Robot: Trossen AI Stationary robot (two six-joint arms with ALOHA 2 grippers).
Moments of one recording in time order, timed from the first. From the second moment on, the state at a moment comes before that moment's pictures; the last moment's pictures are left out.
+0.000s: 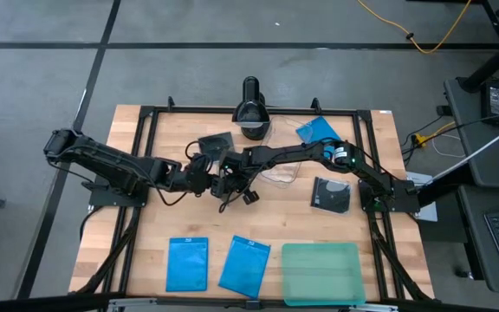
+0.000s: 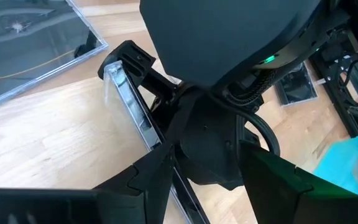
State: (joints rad) left arm -0.19 1.27 0.80 -0.41 -0.45 -1.26; right arm -0.08 2.38 1.81 -0.64 -0.29 -0.61
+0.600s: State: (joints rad) left arm -0.24 1.27 0.73 -0.61 -0.35 -1.43; right arm -0.08 2.38 1.81 -0.69 -0.33 -0.63
